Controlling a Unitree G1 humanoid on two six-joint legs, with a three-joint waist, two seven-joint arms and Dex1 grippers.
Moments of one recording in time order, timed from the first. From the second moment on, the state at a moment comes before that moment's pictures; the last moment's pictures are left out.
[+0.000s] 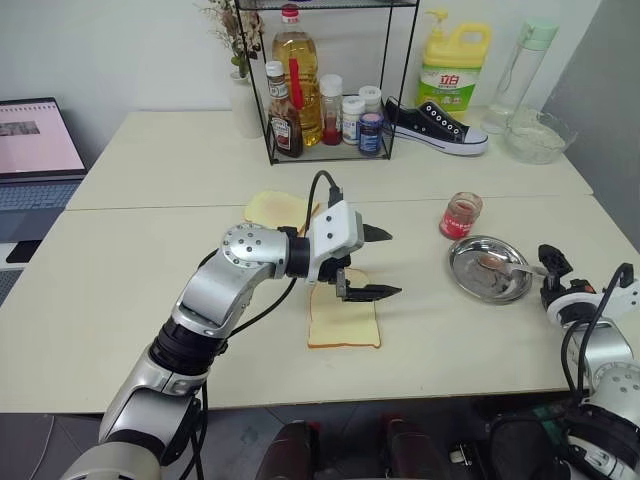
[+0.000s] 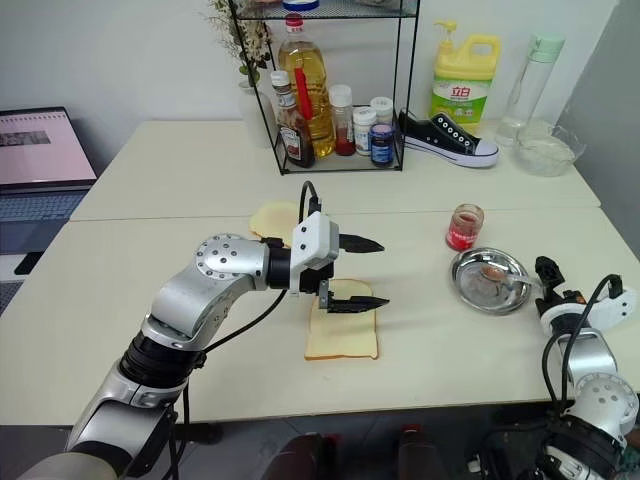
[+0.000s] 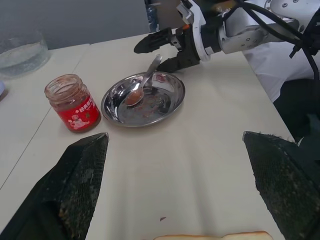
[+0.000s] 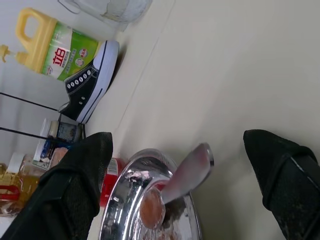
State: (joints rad) left arm -0.67 0.48 -0.30 -0.20 -0.31 0.47 -1.03; right arm -0.26 -0.25 -0.75 0.07 1.14 0.64 -0.10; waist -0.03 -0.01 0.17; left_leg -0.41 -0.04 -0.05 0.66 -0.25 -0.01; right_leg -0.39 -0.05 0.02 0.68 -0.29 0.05
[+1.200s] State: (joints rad) left arm -0.71 0.47 -0.30 -0.18 -0.31 0.46 -1.04; right arm -0.23 -0.29 -0.67 0.01 1.12 0.62 -0.06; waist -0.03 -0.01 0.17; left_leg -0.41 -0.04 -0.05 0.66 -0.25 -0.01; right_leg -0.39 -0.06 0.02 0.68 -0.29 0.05
